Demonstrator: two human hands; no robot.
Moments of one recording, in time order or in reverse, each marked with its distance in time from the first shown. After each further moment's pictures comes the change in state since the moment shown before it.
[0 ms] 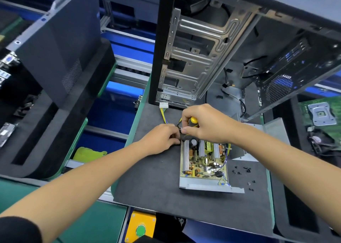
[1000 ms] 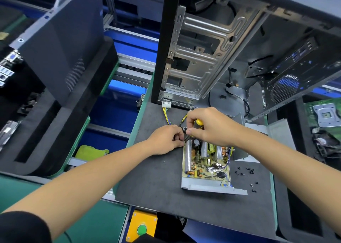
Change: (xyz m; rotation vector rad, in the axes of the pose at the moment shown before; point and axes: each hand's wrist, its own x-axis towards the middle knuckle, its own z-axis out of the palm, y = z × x) left_hand 0.005 -0.005 0.011 -0.068 -0.016 -0.081; right_hand -0.005 0.005 0.006 0.012 0.003 0.012
